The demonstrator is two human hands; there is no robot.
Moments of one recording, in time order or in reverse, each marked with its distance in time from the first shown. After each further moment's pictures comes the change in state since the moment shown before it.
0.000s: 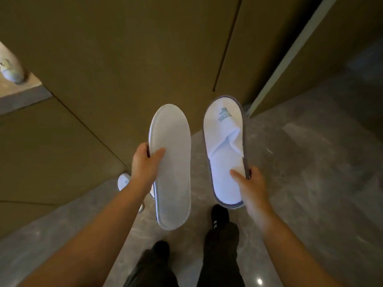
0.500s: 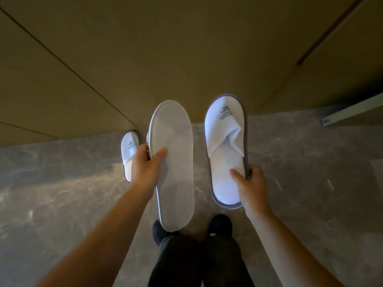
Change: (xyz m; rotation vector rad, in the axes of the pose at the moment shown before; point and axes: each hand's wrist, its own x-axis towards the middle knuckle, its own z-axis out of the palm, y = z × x) left_hand 0.139 -0.169 0.123 -0.210 0.394 -0.337; right_hand 0.252 0.108 0.108 -0.238 -0.379 -0.032
